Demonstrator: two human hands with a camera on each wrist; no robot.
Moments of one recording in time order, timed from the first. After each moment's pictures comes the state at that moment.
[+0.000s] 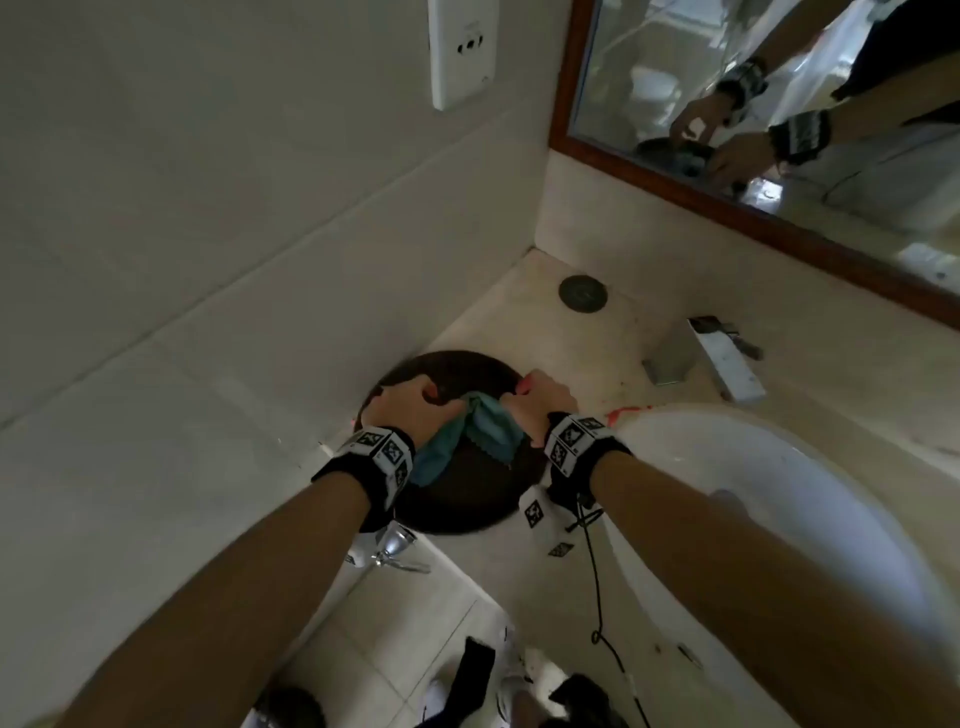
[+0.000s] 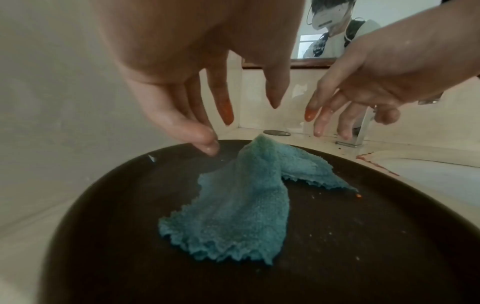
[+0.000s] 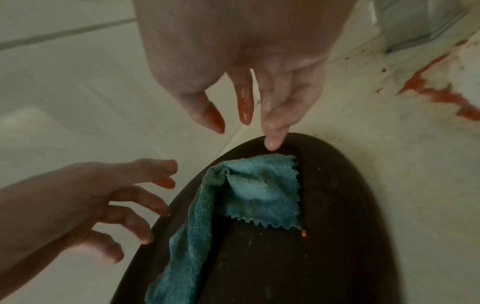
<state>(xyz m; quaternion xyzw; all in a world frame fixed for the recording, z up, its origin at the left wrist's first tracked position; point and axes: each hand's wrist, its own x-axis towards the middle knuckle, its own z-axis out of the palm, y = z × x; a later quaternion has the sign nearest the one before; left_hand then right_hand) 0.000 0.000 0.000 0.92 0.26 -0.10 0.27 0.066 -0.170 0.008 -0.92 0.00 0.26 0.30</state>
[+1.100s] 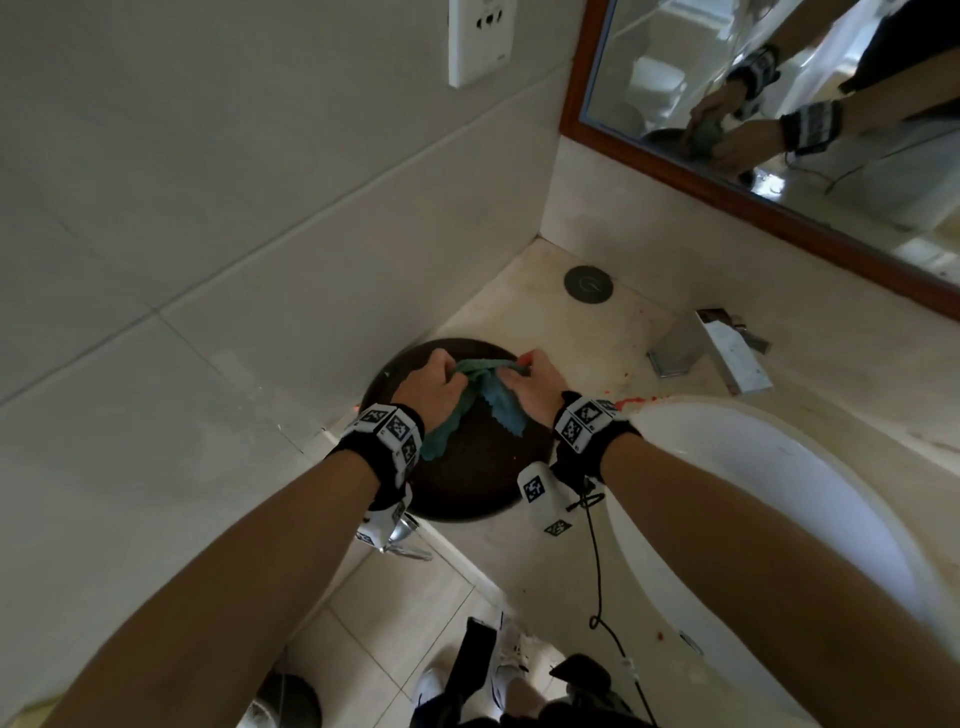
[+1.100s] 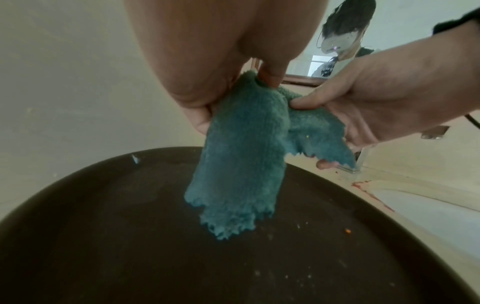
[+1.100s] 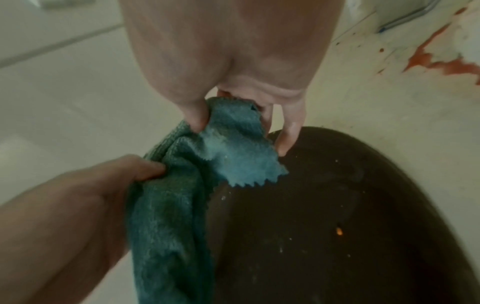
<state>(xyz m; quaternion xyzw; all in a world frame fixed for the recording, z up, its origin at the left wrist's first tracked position) 0.005 -0.004 0.012 0.90 0.17 -0.13 0.38 0.065 -0.161 0.009 -0.86 -0.02 0.26 0.44</state>
